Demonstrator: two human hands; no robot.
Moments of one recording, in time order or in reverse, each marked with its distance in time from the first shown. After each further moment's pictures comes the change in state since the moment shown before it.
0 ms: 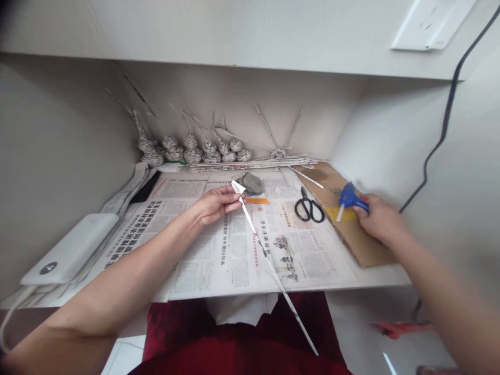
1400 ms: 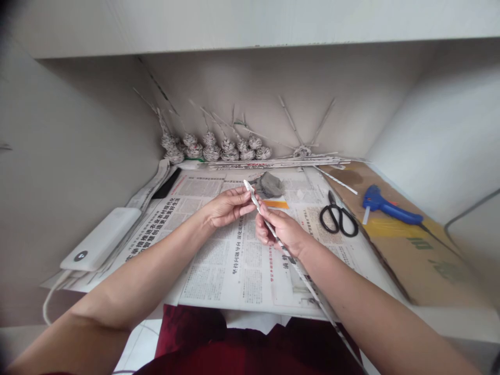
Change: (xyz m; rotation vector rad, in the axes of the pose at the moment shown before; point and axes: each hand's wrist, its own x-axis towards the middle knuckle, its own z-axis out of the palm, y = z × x) left_hand -0.001 0.004 -0.008 -0.082 -0.128 -0.014; right_hand -0.071 -0.219 0.085 1.541 -1.260 0.057
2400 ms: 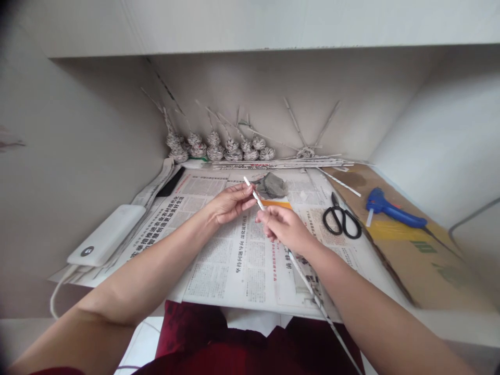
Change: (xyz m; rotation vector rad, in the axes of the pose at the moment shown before) left_hand 0.003 0.004 0.003 -0.044 0.163 0.076; right_hand -0.008 -0.005 0.000 -0.545 0.251 -0.126
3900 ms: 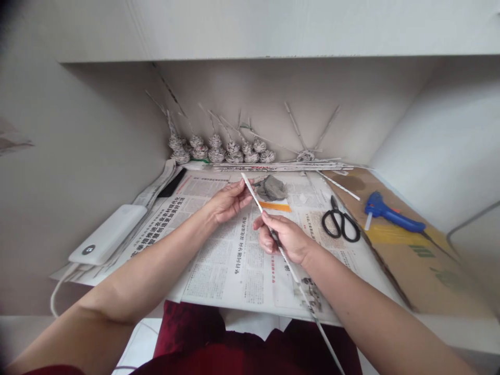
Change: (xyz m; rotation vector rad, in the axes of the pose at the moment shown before) left_hand 0.006 0.002 -0.007 -0.036 0.030 0.066; right_hand -0.002 0.000 0.004 0.505 -0.315 0.162
